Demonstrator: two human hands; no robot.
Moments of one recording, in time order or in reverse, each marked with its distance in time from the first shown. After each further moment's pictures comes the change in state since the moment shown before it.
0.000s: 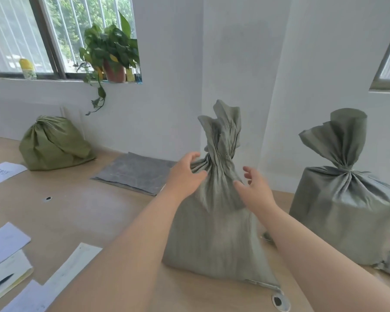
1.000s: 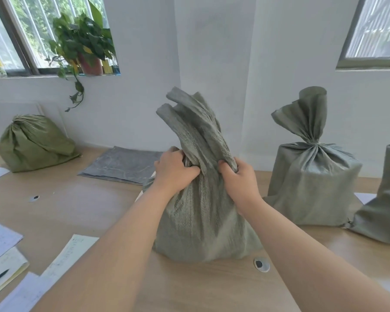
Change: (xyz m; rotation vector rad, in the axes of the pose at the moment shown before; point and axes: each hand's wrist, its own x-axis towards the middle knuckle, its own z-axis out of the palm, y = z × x) left_hand -0.061 0.050 0.012 0.272 -0.015 0.004; right_hand -0.075 -0.013 -0.024 0.401 0.061 -0.043
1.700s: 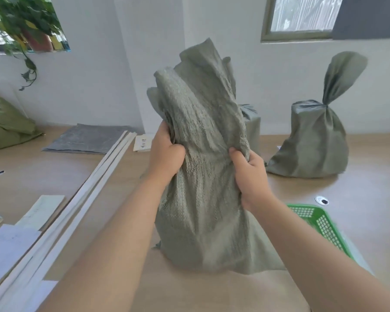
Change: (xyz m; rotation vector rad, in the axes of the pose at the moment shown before) left_hand -0.235 0.198 0.075 -0.586 0.034 0.063; right_hand -0.200 -0.012 -0.258 0.332 0.120 0.163
